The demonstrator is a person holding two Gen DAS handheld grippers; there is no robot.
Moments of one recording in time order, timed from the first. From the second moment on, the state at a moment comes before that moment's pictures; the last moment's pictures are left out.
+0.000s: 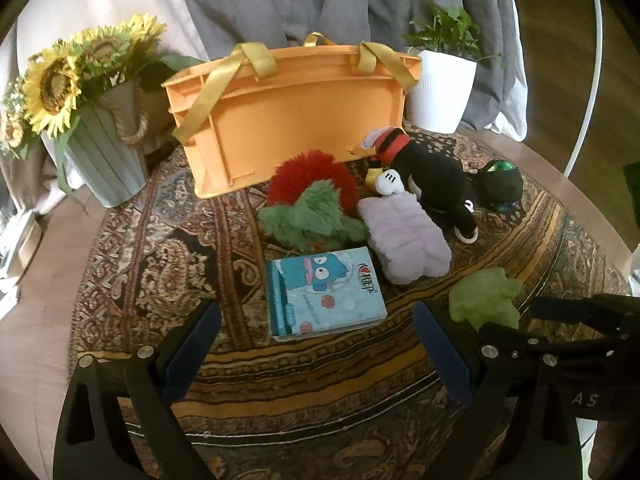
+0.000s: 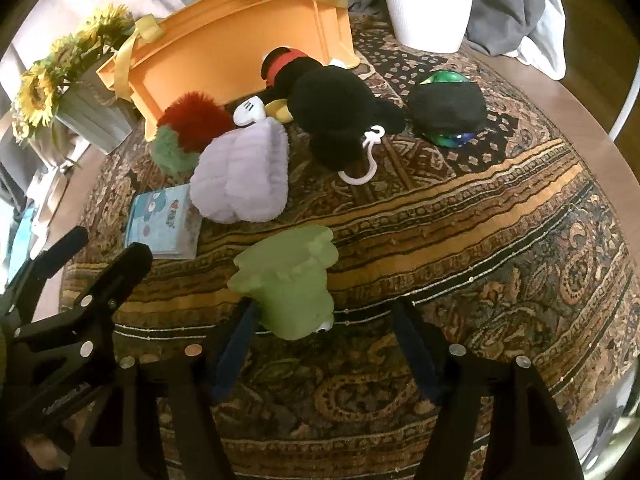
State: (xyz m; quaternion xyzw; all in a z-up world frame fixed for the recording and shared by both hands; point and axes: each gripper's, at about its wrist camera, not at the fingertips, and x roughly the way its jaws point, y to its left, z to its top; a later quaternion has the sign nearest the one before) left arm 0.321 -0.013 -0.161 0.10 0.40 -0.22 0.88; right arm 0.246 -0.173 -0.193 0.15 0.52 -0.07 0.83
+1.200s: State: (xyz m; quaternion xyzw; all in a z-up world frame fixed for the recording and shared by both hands) left arm 0.332 -0.030 -0.173 0.11 0.43 -0.19 0.87; right arm 0.268 -0.181 -0.187 0.14 0.51 -0.02 0.85
